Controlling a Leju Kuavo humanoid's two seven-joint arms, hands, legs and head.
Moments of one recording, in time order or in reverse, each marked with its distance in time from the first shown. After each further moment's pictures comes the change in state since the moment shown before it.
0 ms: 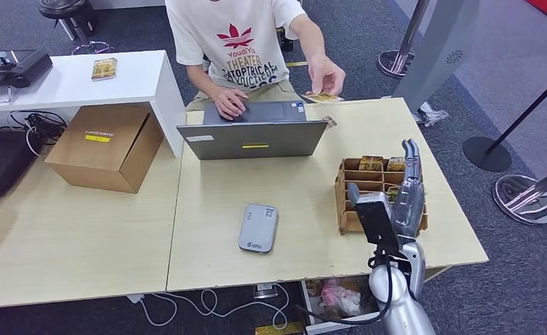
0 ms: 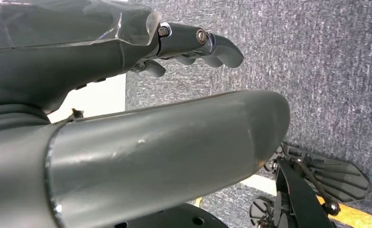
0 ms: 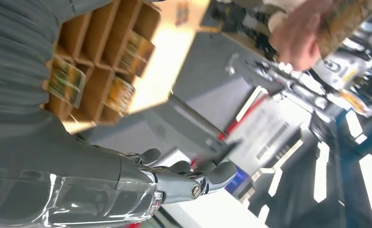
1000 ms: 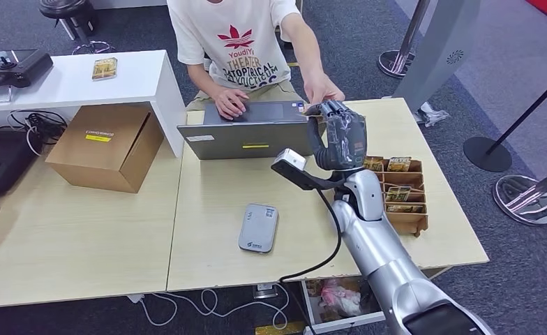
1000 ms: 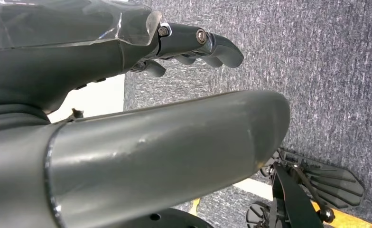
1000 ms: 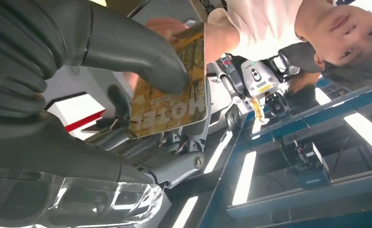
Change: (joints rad) left arm -0.003 0.010 0.000 0.000 0.001 0.012 -0.001; right arm -0.497 -0.010 0.235 0.544 0.290 -0.147 -0.016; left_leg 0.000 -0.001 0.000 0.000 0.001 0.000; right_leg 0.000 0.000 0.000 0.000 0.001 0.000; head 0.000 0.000
